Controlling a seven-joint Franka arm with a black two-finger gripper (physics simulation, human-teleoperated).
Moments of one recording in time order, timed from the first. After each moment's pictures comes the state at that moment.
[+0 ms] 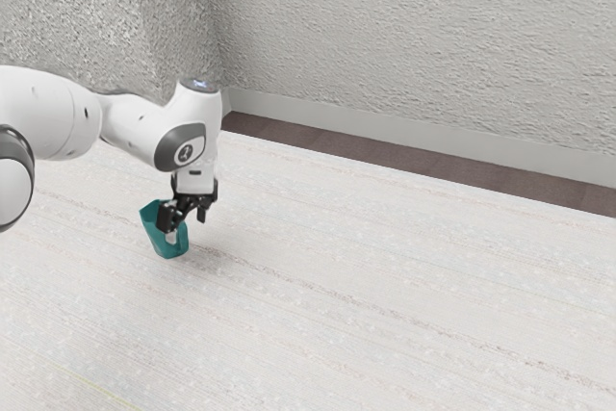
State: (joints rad) arm 0.06 0.47 0.06 -1.78 0.27 2.09 1.58
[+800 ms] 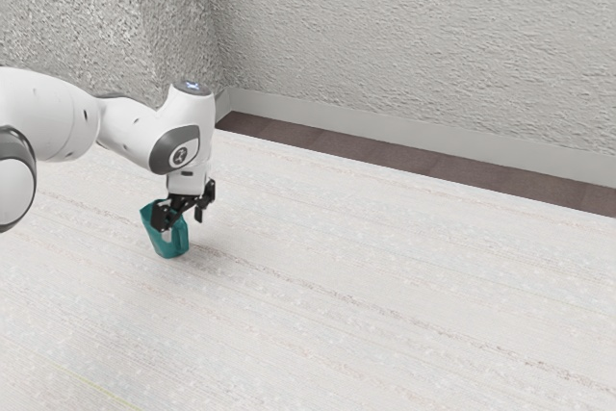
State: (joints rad) arm 0.06 0.48 0.09 -1.78 0.26 2.14 1.69
